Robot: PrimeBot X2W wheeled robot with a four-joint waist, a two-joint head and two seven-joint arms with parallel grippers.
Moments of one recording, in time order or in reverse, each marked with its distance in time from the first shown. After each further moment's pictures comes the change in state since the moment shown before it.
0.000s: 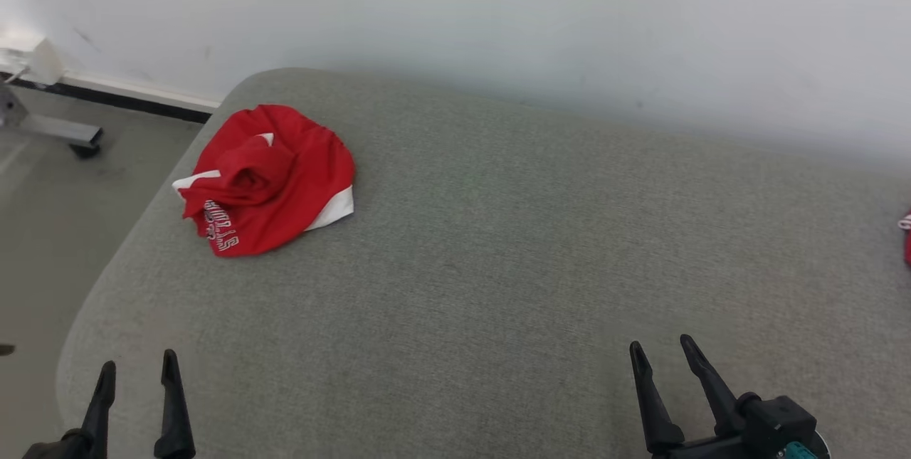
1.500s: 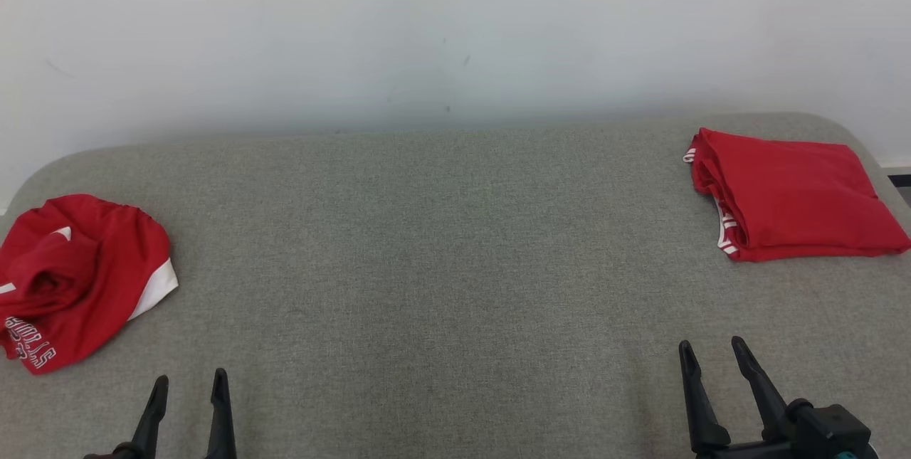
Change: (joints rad) left arm 0.044 -0.028 -0.063 -0.009 0.017 -0.027 0.000; right arm 0.040 -0.030 -0.086 -0.054 -0.002 0.000 0.004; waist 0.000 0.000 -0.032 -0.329
